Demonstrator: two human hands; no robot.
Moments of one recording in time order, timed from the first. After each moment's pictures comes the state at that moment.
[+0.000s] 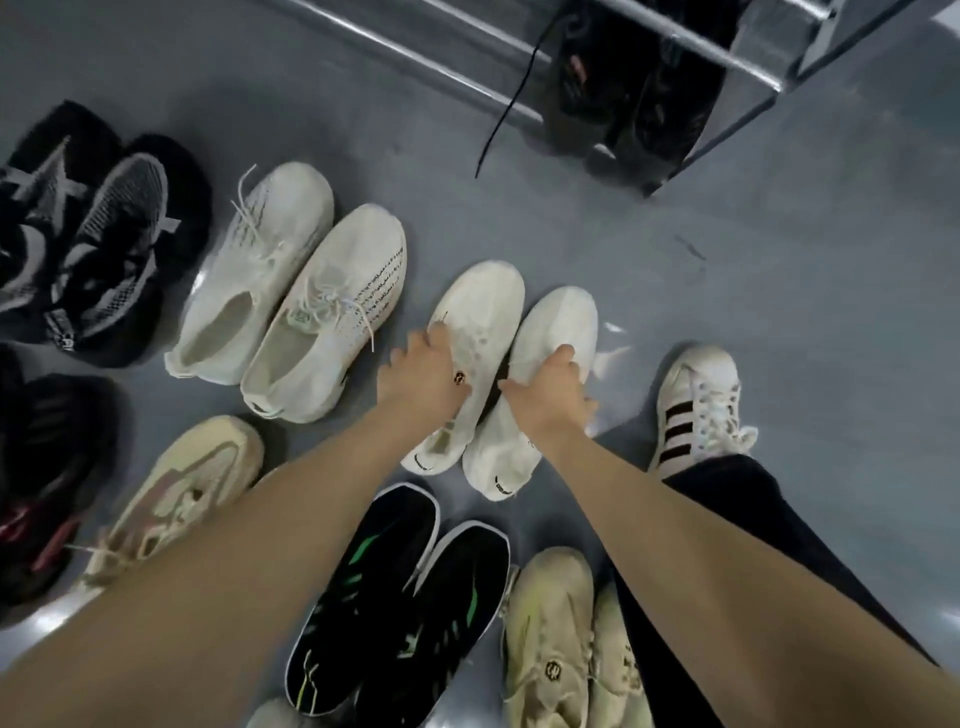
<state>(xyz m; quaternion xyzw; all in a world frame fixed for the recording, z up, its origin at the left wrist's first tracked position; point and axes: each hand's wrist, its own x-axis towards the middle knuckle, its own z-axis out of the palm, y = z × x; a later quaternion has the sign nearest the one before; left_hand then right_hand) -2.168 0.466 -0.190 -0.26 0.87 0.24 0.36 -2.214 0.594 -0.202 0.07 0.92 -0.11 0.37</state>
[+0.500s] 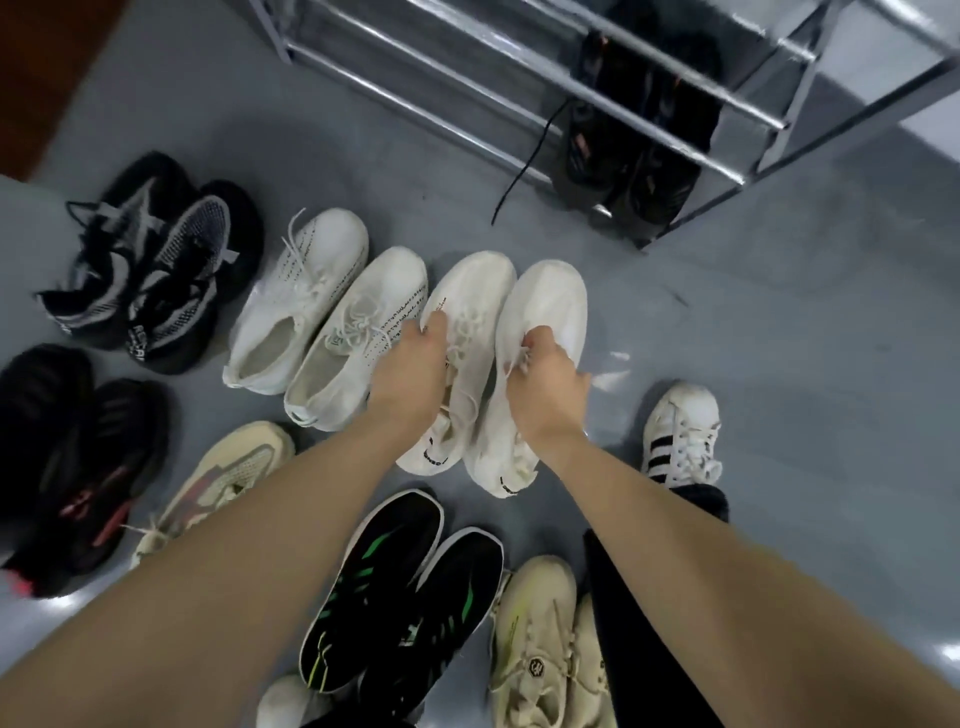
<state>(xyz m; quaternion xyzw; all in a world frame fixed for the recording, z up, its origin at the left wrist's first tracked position) -2.180 0.437 -0.114 -0.28 0.91 0.20 0.24 -2.238 0.562 -0.118 -0.10 0.94 -0.16 0.27</state>
